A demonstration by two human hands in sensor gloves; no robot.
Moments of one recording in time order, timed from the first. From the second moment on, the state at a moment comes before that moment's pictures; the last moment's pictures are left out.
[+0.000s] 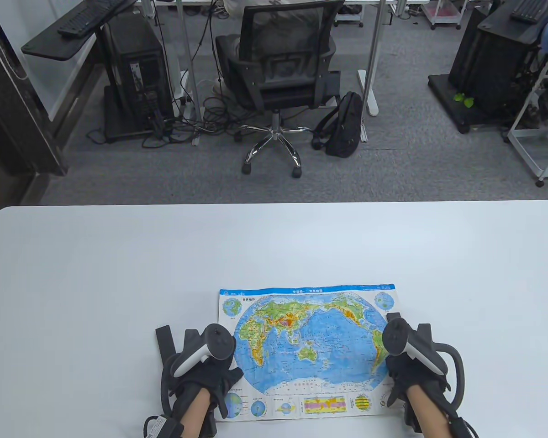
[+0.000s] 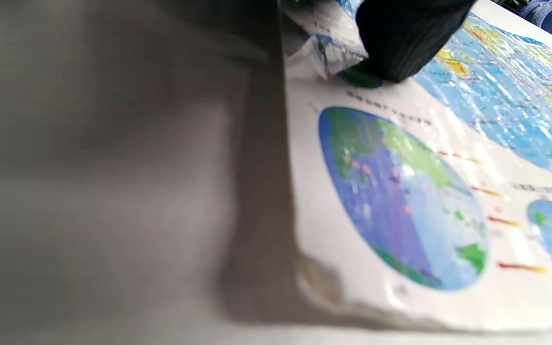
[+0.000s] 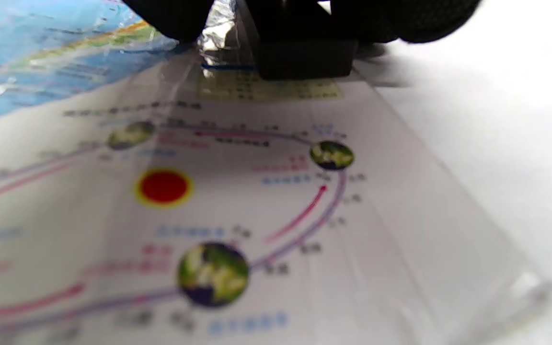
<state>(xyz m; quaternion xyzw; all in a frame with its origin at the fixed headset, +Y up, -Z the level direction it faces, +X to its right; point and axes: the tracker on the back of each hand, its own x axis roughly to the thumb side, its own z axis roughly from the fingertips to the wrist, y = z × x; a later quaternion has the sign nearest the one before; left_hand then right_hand) -0.156 -0.785 -0.330 -0.31 -0.03 0.14 0.94 0.246 -0.749 -0.337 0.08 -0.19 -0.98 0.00</state>
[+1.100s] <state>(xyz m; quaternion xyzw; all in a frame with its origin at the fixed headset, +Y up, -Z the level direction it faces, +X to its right) -0.168 -0.785 -0.332 -0.32 -0.04 0.20 0.93 -0.018 -0.762 -0.356 -0.19 -0.26 -0.94 -0.09</state>
